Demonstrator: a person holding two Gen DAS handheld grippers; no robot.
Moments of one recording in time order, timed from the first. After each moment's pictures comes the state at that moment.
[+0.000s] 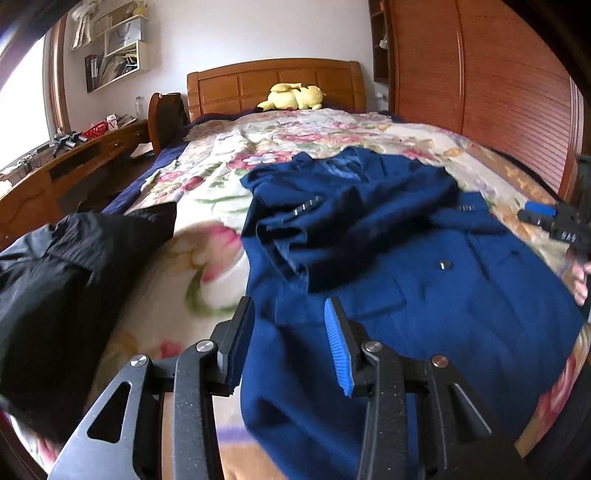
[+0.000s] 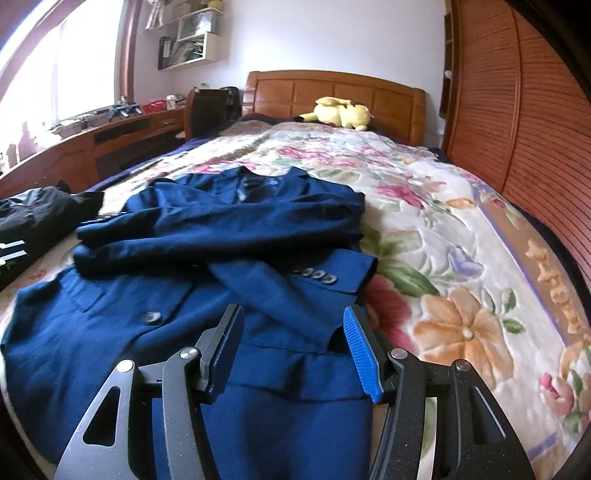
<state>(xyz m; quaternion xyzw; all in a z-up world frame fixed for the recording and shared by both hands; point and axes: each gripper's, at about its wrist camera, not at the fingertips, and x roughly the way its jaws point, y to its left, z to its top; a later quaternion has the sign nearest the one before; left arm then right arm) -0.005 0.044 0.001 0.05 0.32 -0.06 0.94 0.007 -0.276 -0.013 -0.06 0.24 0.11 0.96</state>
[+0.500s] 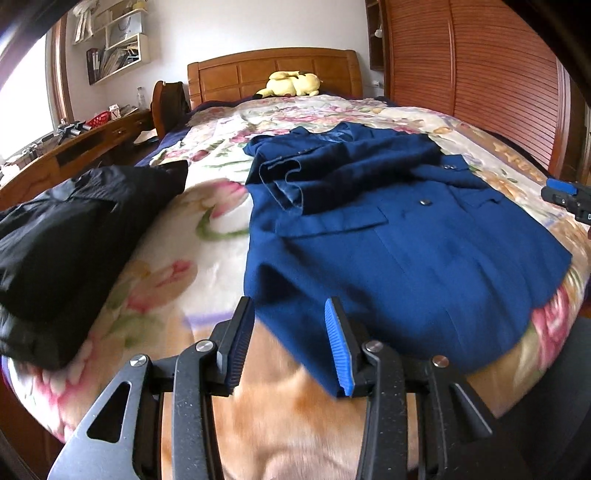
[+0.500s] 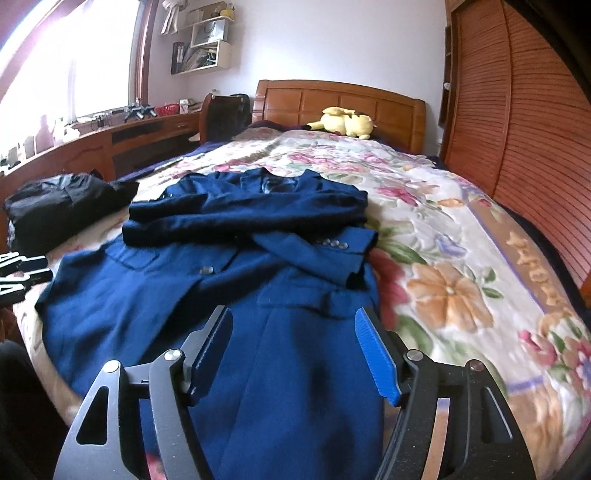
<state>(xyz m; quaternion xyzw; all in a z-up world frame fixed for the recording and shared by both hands) -0.081 0.054 -0.025 0.05 0.34 -0.06 0.94 -0.098 -0.275 -0.018 -0.09 0.23 0.09 0.96</state>
